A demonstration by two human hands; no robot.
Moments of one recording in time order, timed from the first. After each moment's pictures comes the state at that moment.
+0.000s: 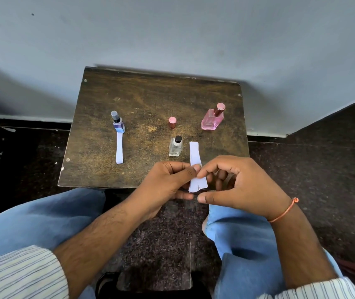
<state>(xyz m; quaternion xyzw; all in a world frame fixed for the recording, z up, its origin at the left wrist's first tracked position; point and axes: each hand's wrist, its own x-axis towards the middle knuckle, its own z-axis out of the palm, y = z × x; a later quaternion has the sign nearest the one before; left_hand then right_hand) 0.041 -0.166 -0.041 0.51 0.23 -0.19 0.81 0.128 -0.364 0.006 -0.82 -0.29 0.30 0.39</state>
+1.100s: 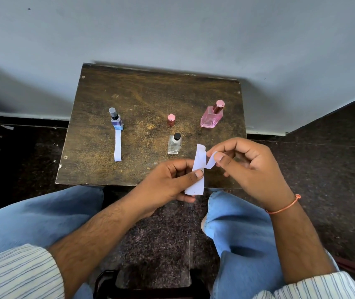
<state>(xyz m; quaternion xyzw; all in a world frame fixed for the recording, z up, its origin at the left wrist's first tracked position) 0.038 -0.162 -0.049 0.54 0.15 -0.21 0.80 0.133 -0.369 -0.004 -0.80 -0.20 0.21 0.53</state>
